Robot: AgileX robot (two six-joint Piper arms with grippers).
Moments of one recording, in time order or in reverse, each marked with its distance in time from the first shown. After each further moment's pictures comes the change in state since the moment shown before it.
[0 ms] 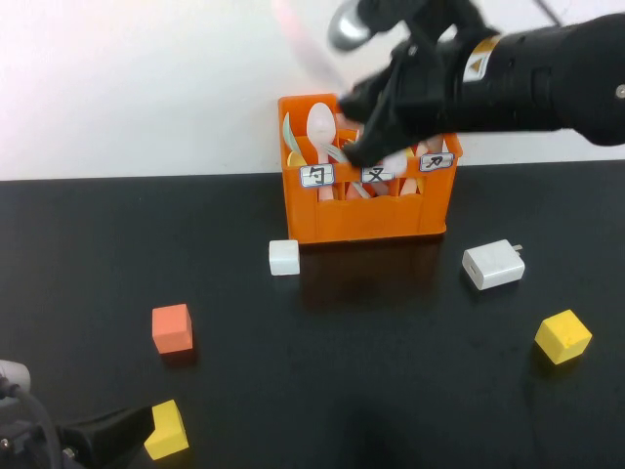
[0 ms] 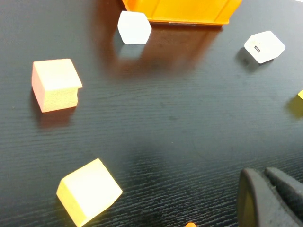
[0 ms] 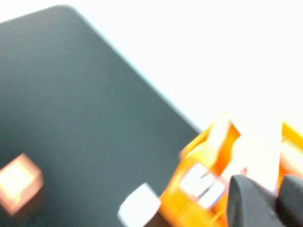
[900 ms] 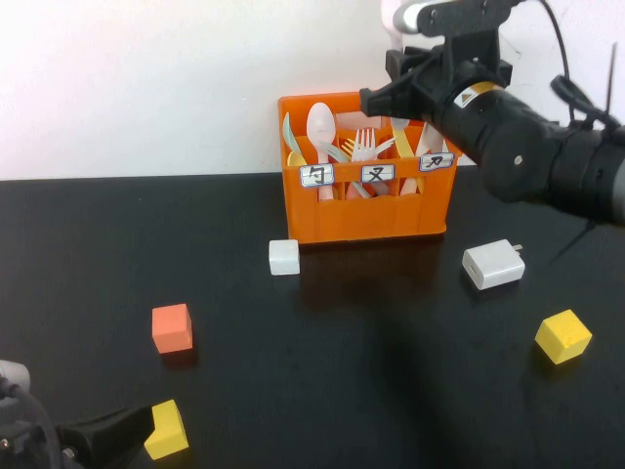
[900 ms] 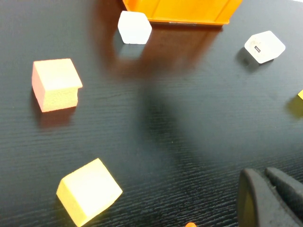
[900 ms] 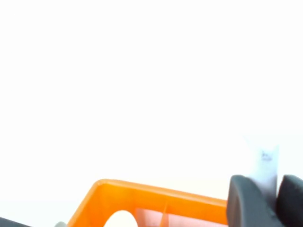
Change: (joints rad) right arm -0.112 0.305 0.045 0.288 -0.754 0.044; left arm 0.000 0.000 0.000 0.000 0.002 0.000
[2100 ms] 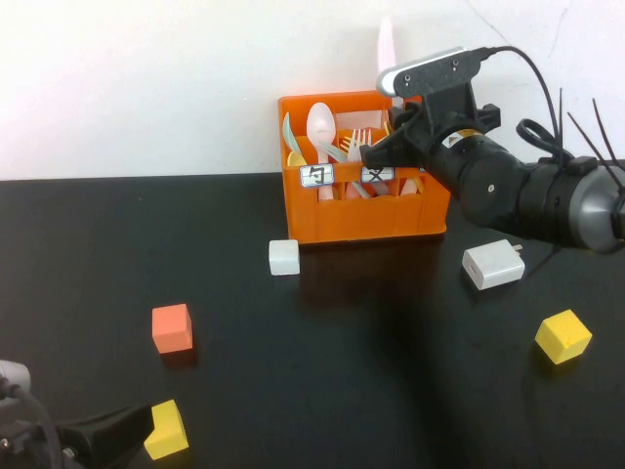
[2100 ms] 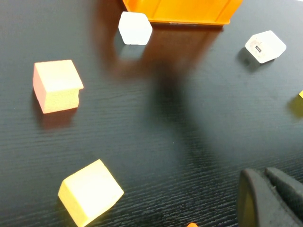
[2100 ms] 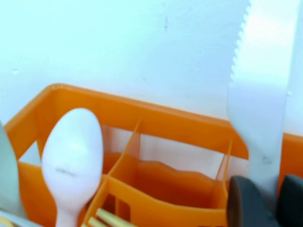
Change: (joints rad) right arm 0.000 0.118 0.000 0.143 -0.017 -0.239; left arm 0.000 0.000 0.000 0.006 0.000 0.000
